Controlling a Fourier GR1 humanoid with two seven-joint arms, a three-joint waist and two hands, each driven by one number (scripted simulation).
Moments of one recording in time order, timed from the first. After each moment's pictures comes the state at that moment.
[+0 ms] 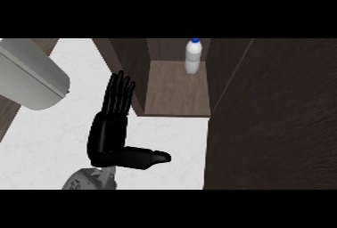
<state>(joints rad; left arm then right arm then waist) -0.18 0.08 -0.39 -1.66 0.33 0.34 -0.27 0.61 -0.09 0.36 -2.16 -0.20 0.16 -0.20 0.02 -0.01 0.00</state>
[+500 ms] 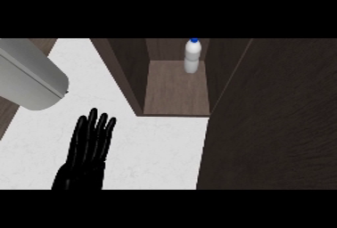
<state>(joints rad) 0.16 0.18 -0.51 -2.04 0.31 0.34 -0.24 0.60 -0.20 0.44 -2.20 -0.10 0.22 -0.14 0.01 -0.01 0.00</state>
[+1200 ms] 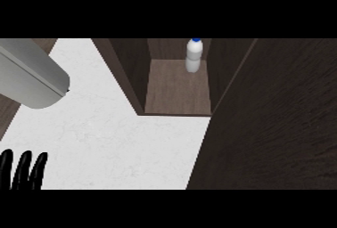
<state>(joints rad) 0.54 0.35 -0.33 -2.29 0.47 0.19 -0.39 0.54 -0.31 0.54 -2.32 0.08 0.28 -0.01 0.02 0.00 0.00</state>
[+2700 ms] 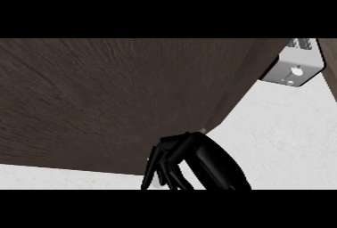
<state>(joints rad) 0.95 0.48 0.14 -2.27 0.86 -0.34 -0.55 -0.26 -0.01 0.57 -1.96 -0.23 -0.07 0.40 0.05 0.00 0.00</state>
